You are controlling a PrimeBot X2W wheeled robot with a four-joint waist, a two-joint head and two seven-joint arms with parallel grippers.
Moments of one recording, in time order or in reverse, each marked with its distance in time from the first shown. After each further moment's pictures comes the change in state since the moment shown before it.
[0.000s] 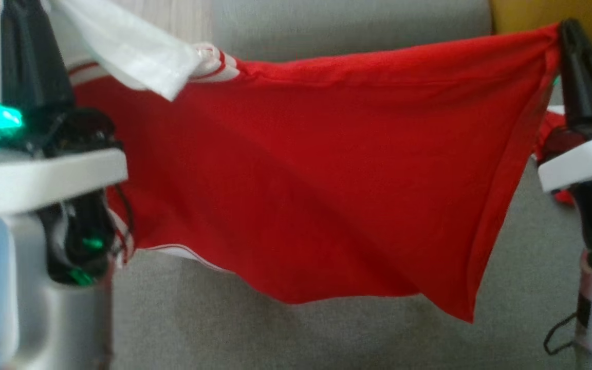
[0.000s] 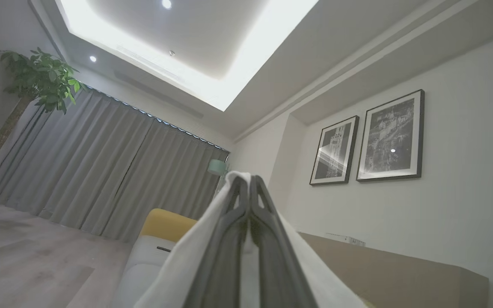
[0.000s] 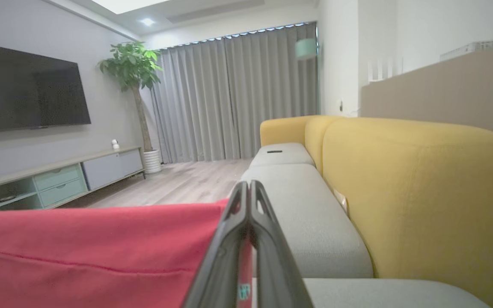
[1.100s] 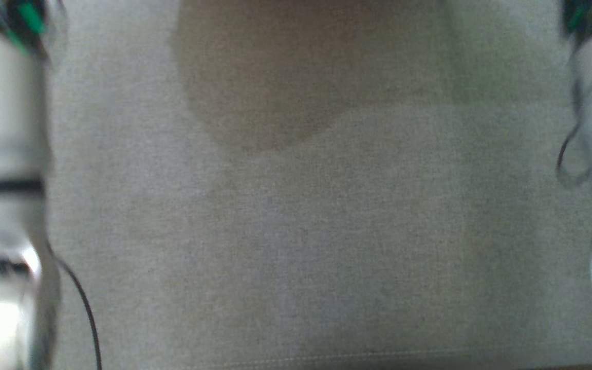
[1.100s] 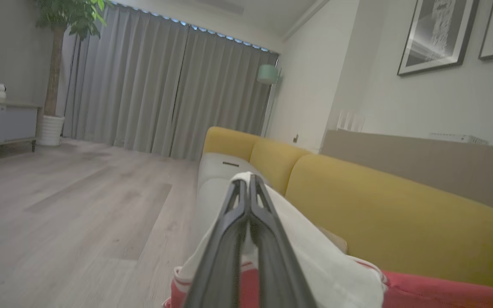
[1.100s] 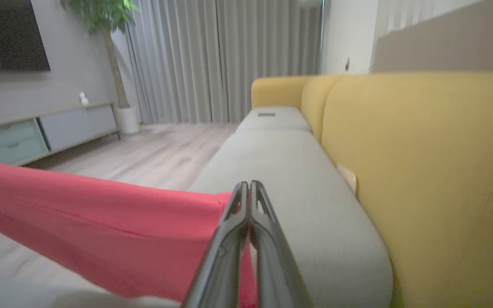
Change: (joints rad) left arm -0.763 0.128 -0.071 1.014 0.041 -0.170 -0.095; right arm -0.899 -0.084 0.208 1.263 -0.087 0.000 -0.557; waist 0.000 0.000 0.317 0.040
